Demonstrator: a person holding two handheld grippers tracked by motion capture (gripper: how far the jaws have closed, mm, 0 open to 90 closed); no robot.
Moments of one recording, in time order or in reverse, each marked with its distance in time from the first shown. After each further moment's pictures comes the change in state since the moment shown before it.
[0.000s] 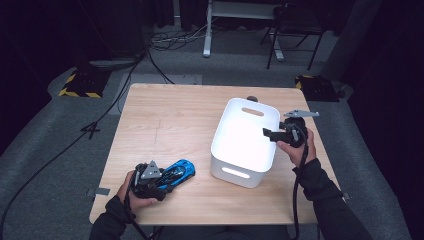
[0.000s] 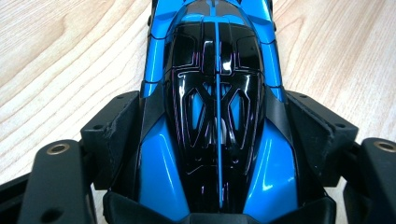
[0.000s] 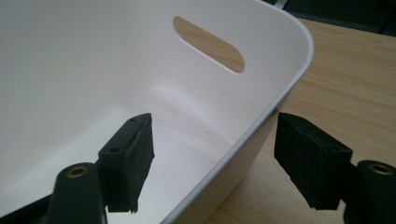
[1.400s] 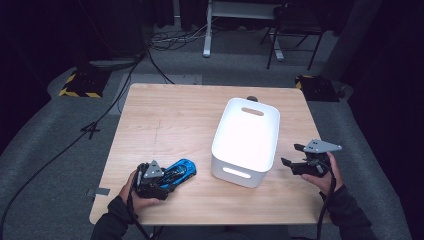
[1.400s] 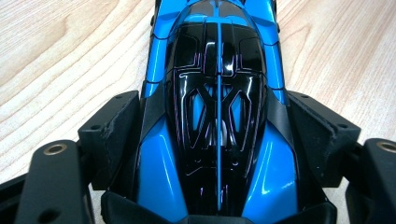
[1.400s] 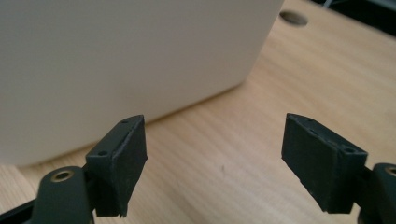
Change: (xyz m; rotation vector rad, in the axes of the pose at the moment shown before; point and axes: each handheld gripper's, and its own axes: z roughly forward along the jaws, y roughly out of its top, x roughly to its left) left arm -0.003 0.004 0.003 0.003 0.033 -0.021; right arm -0.027 -0.094 -0.048 -0.026 0.090 -0.269
